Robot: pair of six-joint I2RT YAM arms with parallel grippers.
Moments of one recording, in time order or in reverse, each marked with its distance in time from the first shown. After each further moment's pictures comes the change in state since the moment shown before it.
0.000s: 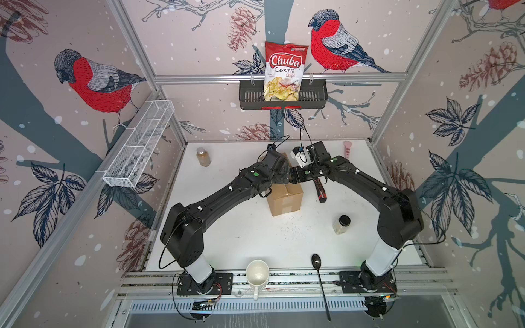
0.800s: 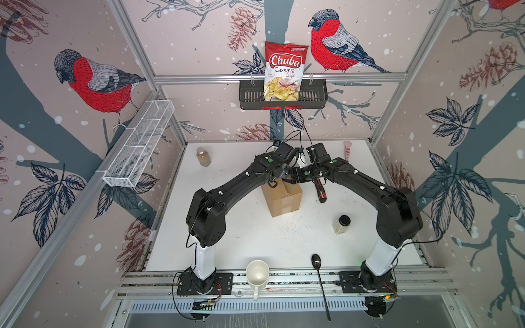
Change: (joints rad) left arm 0.003 0.254 0.339 -0.309 -0.161 0.005; right arm -0.011 0.012 -0.034 0.069 -0.050 0.029
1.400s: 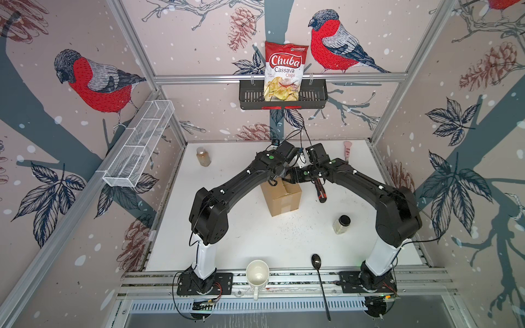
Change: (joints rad) left arm 0.000 0.025 0.057 -0.099 -0.043 -0.032; right arm 0.000 0.008 -0.005 0.026 0.021 0.047
